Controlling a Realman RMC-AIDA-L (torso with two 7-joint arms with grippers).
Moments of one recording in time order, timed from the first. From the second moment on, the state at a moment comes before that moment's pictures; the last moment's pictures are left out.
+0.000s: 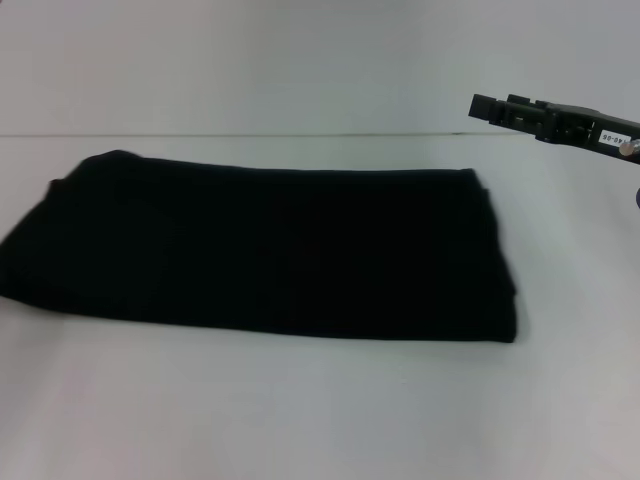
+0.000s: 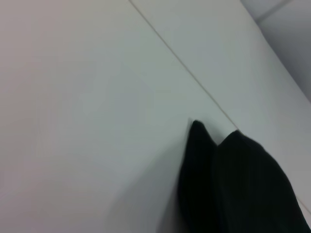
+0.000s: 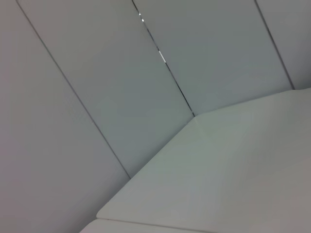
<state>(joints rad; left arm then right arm) -0.47 -2.04 0.14 0.74 2.37 1.18 -2.35 0.75 2.02 -0.39 -0.53 -2.01 -1.31 1.71</state>
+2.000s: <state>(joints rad) -0.77 -2.16 0.49 0.28 1.86 1.58 -1.62 0.66 1.87 -0.47 -0.53 -2.19 -1.34 2.18</state>
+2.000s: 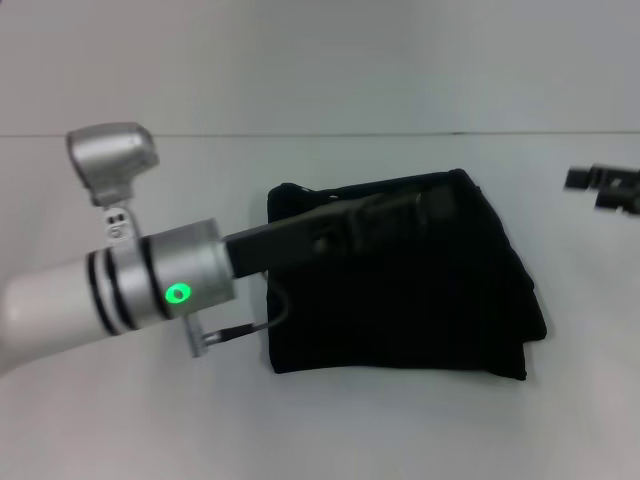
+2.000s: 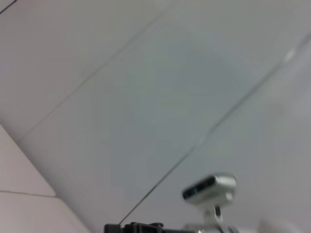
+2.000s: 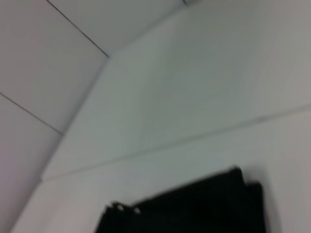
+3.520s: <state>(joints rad) -0.65 -2.16 0.67 0.52 1.99 1.57 -1.22 0.82 1.96 -0.62 -0.33 -2.30 -1.02 2.25</state>
